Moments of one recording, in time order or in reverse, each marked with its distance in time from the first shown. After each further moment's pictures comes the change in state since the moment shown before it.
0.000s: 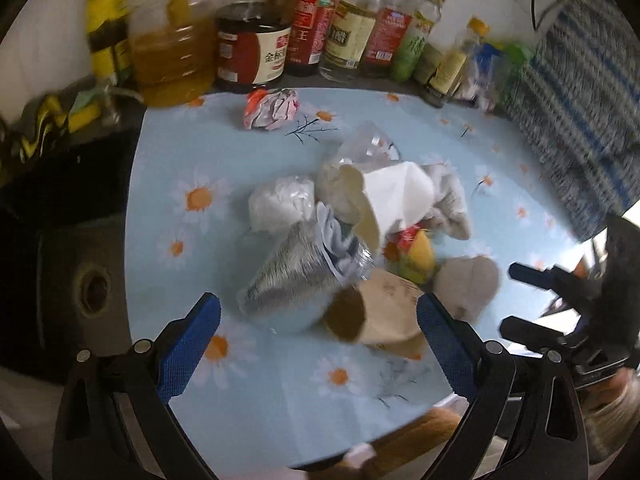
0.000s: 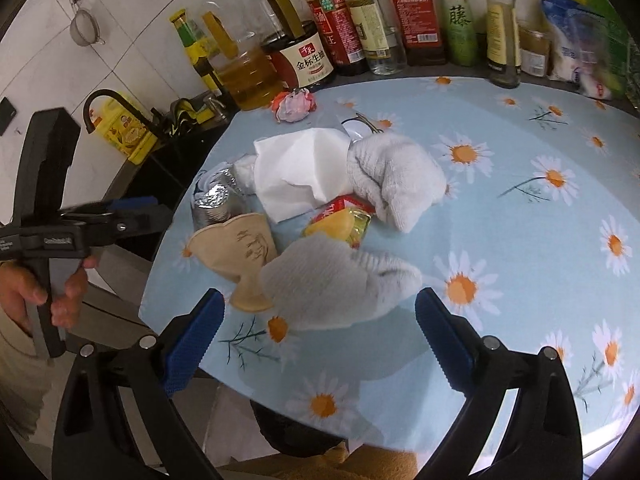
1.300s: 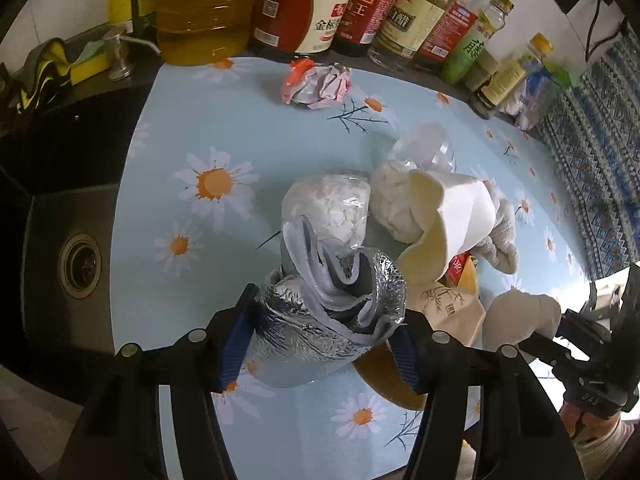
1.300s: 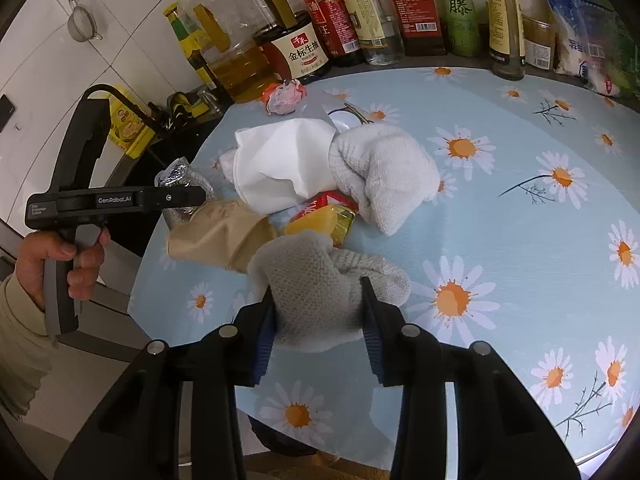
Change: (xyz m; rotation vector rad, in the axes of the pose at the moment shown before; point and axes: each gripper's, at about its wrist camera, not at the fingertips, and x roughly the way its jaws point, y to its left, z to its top) left arm 0.040 0.035 0.010 -0.164 0.043 -0.016; right arm 0.010 -0.018 0.000 -0.017 0.016 0.007
